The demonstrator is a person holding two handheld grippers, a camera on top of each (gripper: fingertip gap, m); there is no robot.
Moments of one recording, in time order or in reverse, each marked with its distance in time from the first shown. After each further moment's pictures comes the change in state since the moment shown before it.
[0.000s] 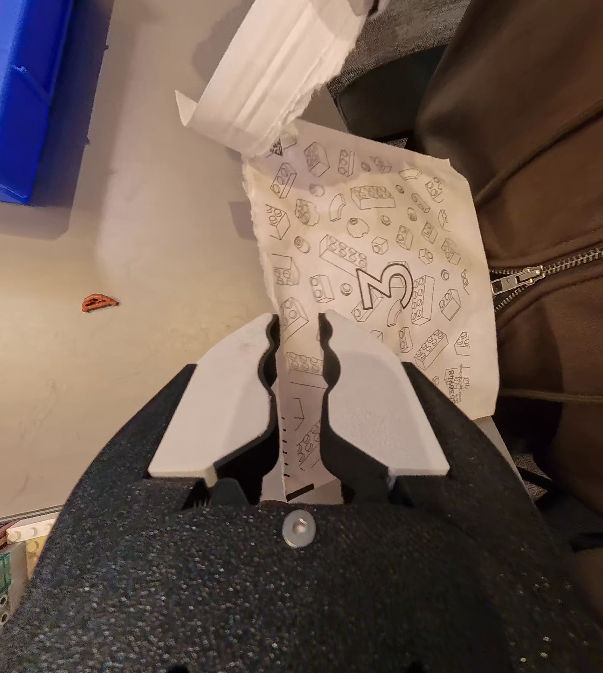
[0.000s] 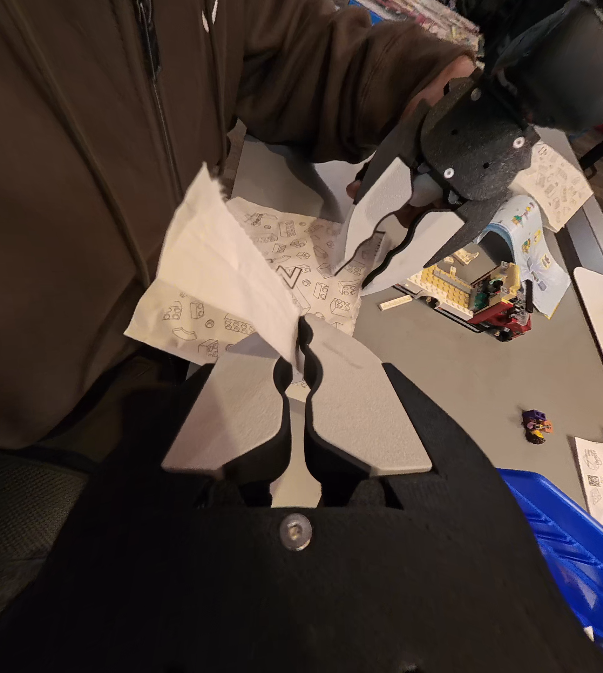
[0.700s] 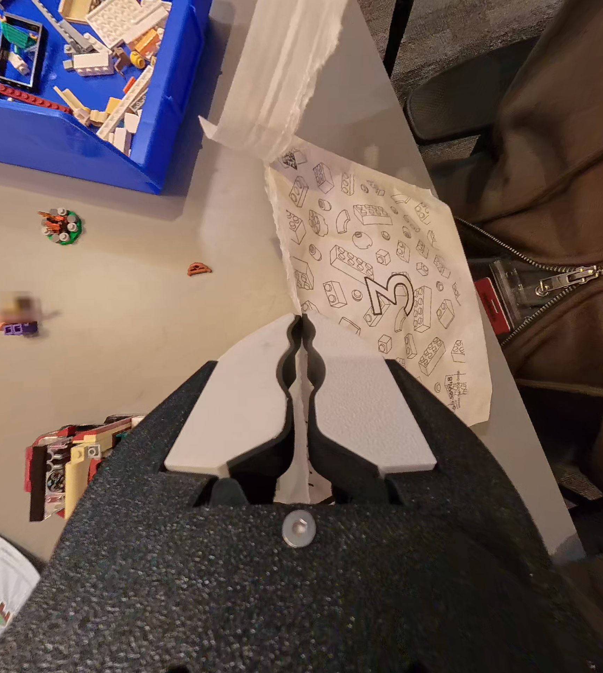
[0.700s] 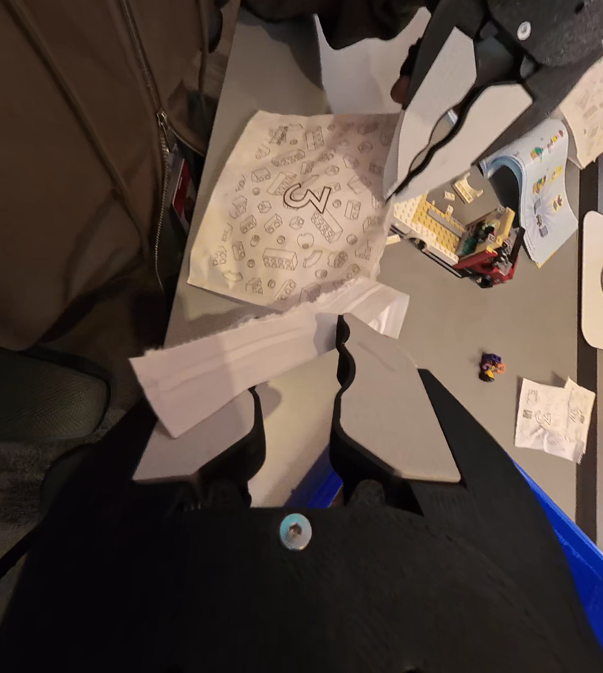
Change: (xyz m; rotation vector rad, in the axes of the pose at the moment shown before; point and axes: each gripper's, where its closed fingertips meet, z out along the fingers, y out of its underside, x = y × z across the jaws) left arm -0.023 -0.004 -0.052 -0.011 -0.206 0.014; right arm 0.027 0.007 -0.035 -0.275 -0.041 -0.047
